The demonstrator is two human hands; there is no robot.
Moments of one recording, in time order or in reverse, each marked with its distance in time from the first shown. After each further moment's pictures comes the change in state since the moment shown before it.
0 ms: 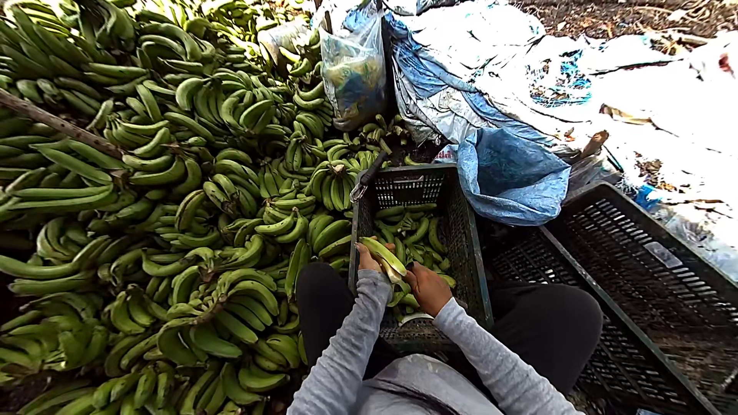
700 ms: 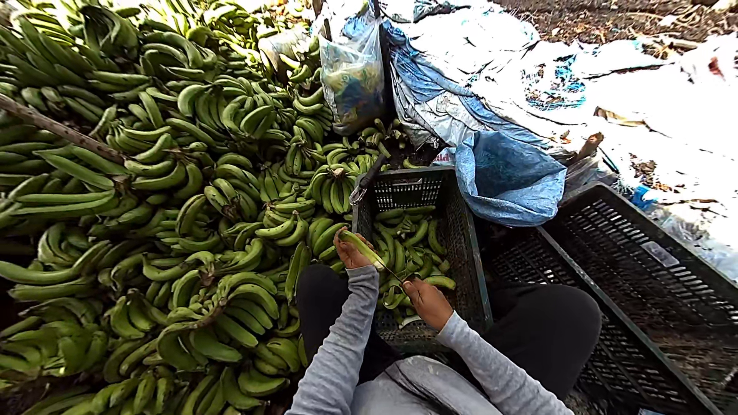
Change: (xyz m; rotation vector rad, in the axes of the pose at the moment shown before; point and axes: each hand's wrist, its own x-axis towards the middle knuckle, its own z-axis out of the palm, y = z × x) left_hand 0.052 -0.021 -0.017 -0.146 -0.127 0.766; right_hand -0.012 0.006 0.008 0.269 -0.120 0.014
